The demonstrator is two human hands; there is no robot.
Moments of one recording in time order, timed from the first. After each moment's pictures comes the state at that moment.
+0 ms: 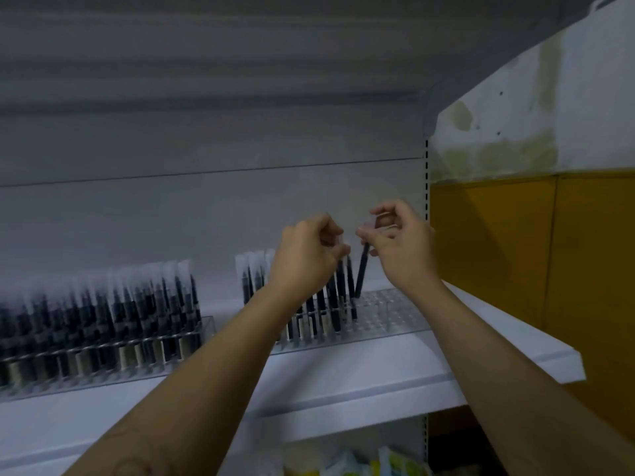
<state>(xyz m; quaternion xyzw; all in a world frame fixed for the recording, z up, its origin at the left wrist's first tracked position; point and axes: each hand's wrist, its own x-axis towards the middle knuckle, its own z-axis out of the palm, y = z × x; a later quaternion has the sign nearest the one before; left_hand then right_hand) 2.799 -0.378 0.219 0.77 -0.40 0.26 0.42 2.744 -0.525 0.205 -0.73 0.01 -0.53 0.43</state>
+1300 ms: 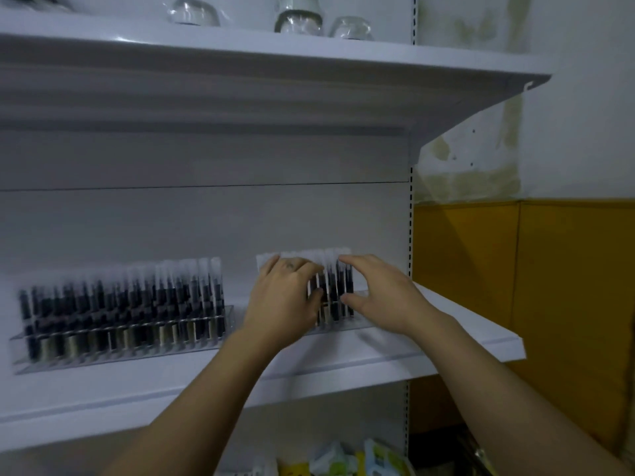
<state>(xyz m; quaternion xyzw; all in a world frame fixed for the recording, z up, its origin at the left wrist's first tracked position) 2.743 -0.299 0.184 0.82 -0.41 0.36 0.19 2.666 -0.470 0.188 -0.94 0.01 -0.32 0.14</state>
